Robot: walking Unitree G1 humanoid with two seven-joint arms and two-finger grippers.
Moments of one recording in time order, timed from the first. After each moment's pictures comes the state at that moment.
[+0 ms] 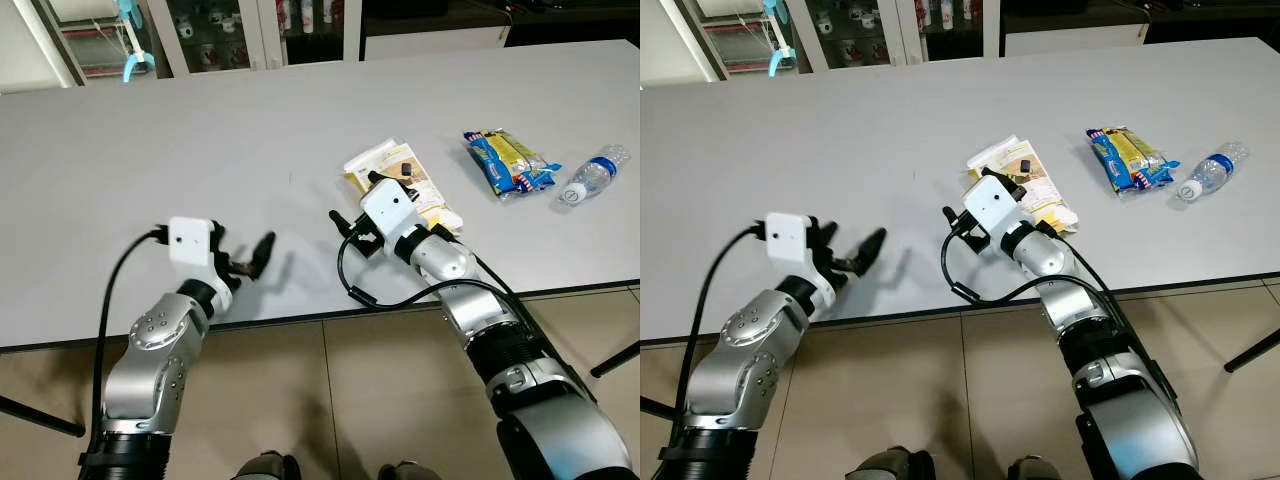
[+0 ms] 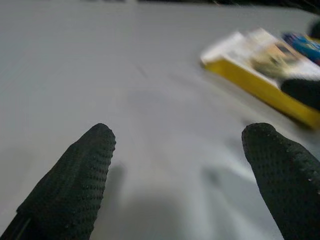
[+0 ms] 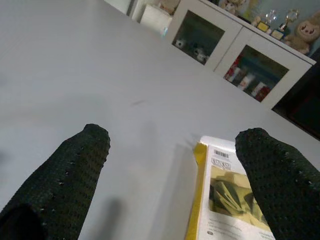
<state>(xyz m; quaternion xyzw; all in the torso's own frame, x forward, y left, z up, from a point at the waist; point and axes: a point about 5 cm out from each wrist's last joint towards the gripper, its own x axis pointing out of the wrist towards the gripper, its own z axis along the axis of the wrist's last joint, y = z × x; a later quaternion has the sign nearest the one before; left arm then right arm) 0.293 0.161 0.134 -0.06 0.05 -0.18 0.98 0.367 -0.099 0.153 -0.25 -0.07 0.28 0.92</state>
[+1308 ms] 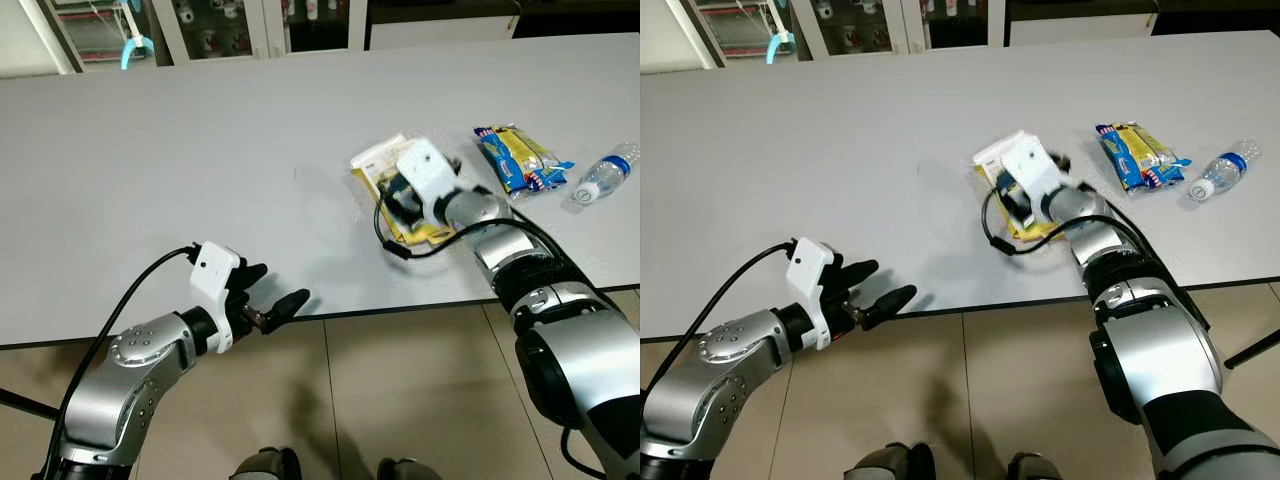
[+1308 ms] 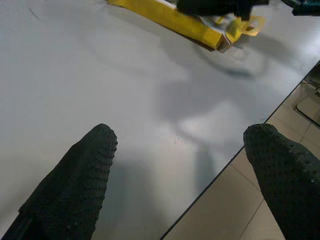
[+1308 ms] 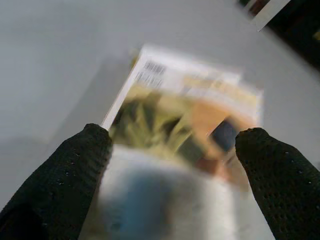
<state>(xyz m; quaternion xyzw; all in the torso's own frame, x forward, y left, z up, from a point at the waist) 0.259 0.153 0.134 -0.02 0.13 -0.35 0.93 0.406 -0.151 0.172 -0.30 0.10 0.21 0.93</state>
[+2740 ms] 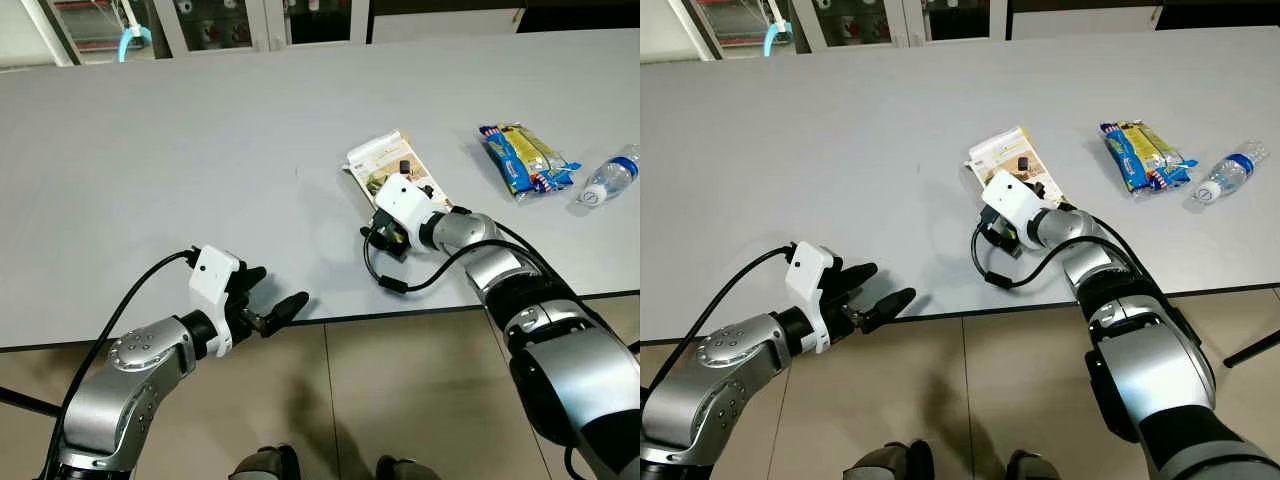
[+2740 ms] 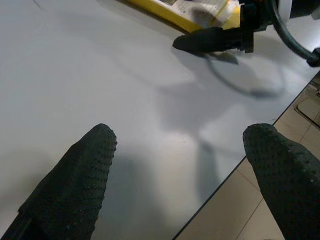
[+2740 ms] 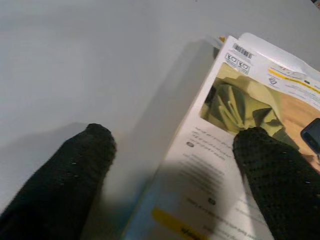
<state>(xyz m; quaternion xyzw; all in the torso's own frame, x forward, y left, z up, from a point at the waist) 0.256 0.152 0.133 -0.02 0.13 -0.35 0.93 0.392 -0.132 0.148 -0.35 0.10 0.31 0.88</state>
